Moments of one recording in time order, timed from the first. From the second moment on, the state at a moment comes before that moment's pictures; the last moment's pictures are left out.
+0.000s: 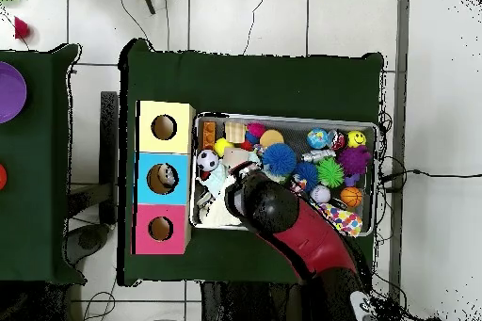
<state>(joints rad) -0.30 -0.78 -0.03 2.01 0.45 0.33 2.08</state>
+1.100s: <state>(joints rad) -0.39 -0.80 0.14 2.02 0.61 0.48 2.08</state>
